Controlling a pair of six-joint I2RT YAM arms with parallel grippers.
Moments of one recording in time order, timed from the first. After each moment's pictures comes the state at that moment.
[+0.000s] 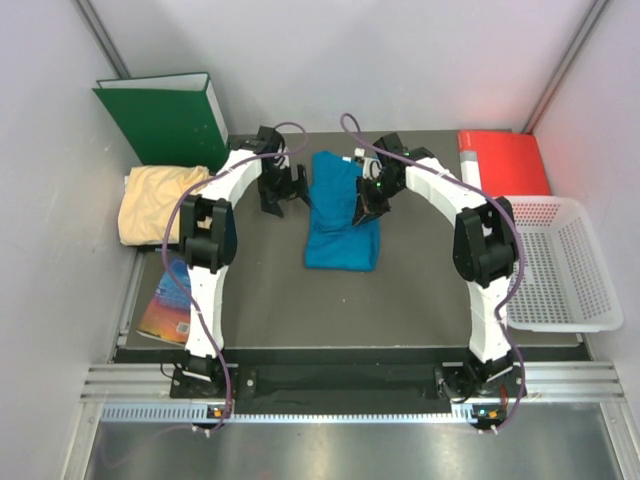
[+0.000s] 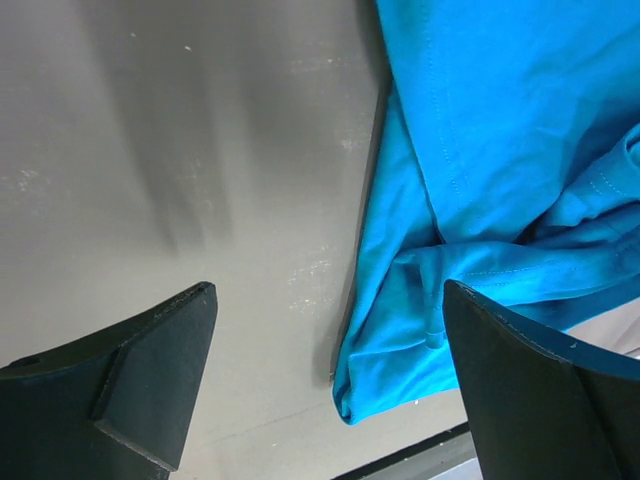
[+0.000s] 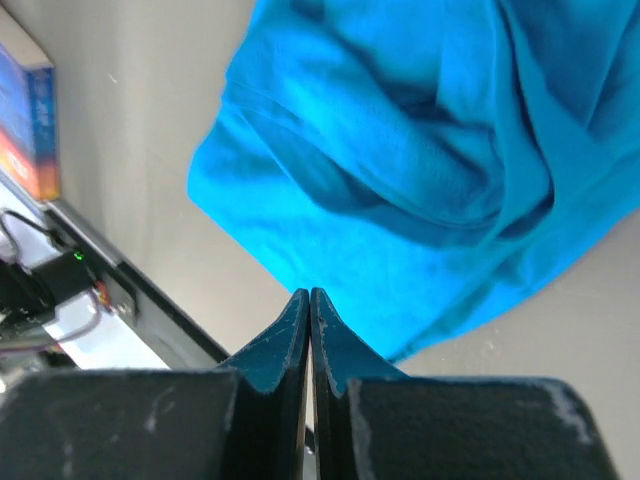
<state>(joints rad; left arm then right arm) -0.23 2.31 2.05 -0.99 0.32 -0.39 0.42 2.11 1.80 -0.86 -0.56 0.24</state>
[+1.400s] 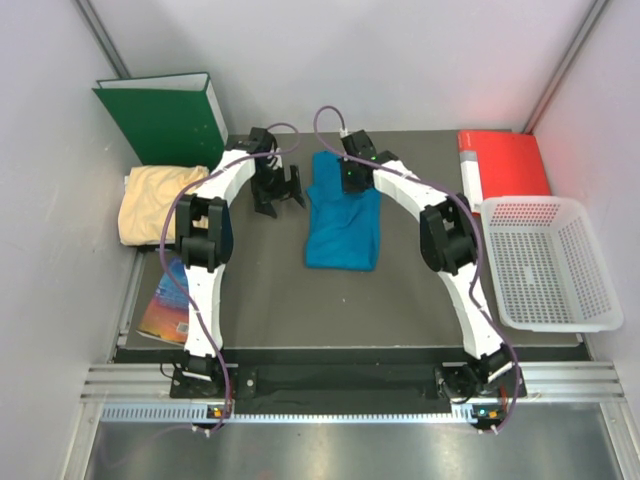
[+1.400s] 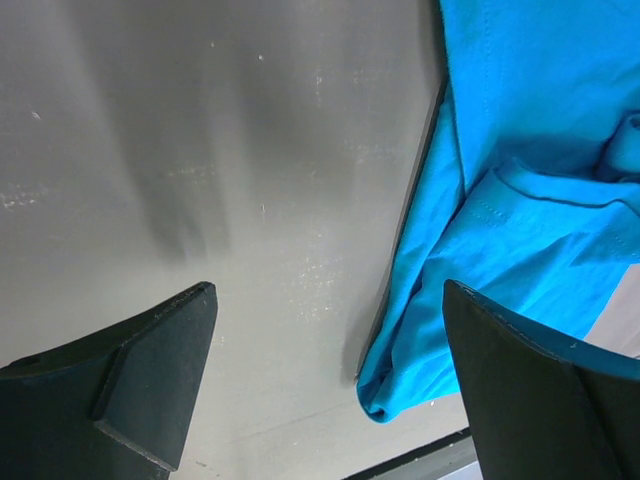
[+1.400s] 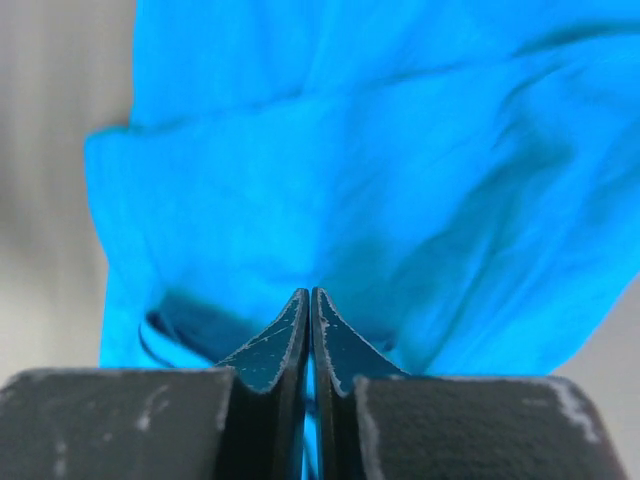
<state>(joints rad) -0.19 2.32 2.04 -0.99 0.32 -0.37 0.52 2.42 2.12 -0.60 0.04 0.30</state>
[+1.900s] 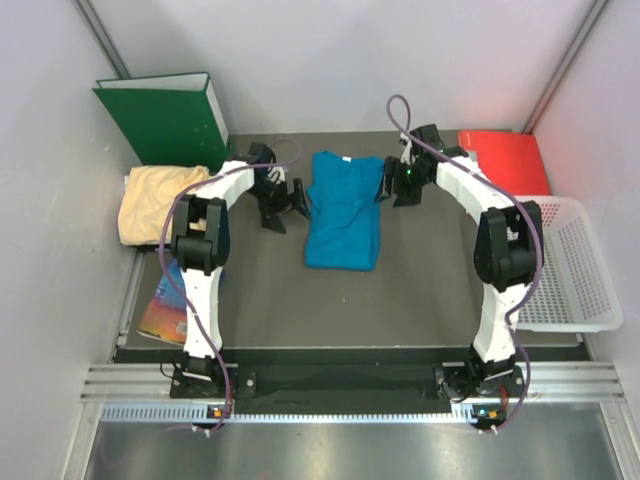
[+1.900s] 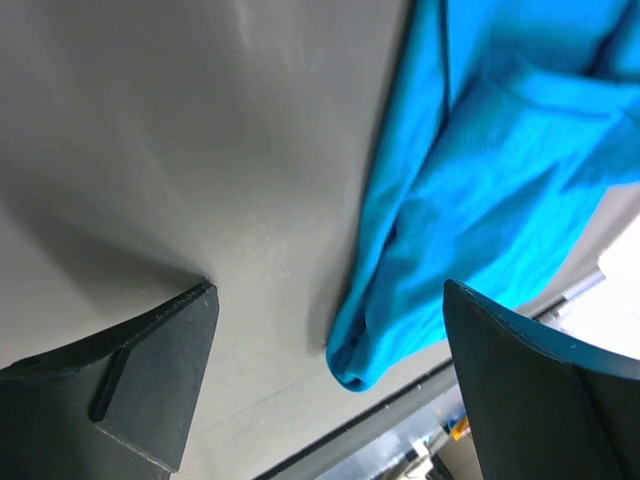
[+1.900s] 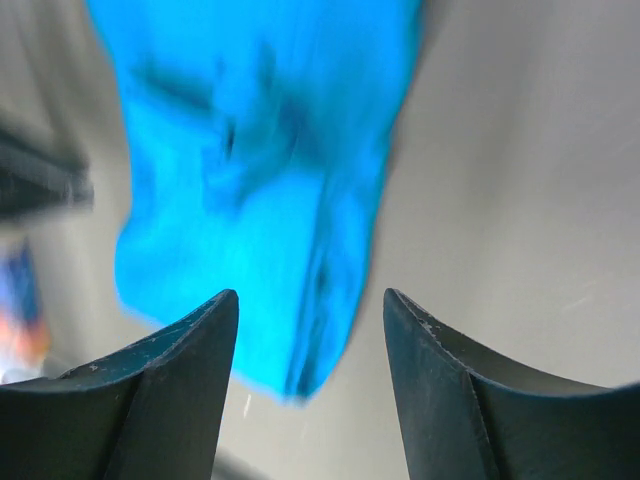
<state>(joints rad) -0.19 2.27 1.85 -0.91 0.51 -0.37 0.28 2.01 1.70 -0.68 -0.30 0.38</state>
